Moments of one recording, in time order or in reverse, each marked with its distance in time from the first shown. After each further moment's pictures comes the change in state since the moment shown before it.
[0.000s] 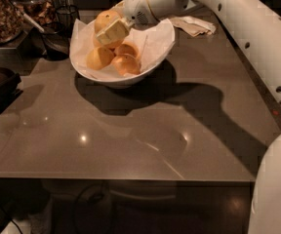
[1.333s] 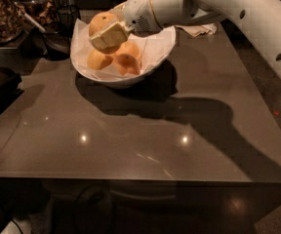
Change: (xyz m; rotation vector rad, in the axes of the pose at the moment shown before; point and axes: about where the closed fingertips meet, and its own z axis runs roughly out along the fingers) arm -0.021 0.050 -0.022 0.004 -0.076 0.056
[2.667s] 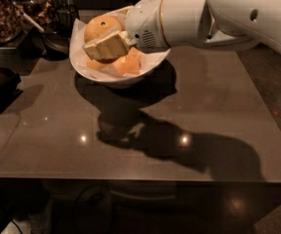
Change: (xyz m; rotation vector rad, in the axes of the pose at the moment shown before) arm -0.026 0.075 -0.038 0.101 -0.078 0.010
